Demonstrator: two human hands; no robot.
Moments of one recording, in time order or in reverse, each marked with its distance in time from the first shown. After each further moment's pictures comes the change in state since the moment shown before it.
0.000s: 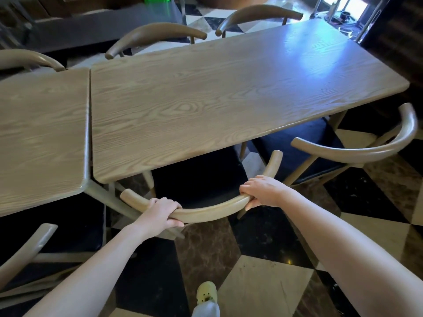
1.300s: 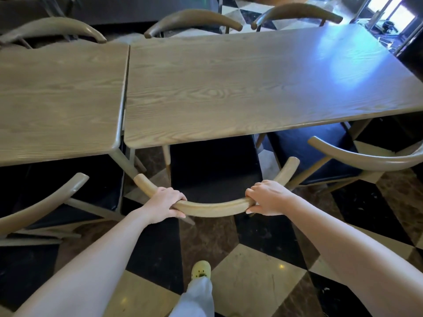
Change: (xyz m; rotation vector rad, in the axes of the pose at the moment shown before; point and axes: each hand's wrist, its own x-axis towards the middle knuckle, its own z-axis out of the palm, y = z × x) left_hand -0.061 -0.008 0.027 -0.073 0.013 -0.029; right_hand -0.030 -0.067 -0.007 -0.074 0.075 -0.059
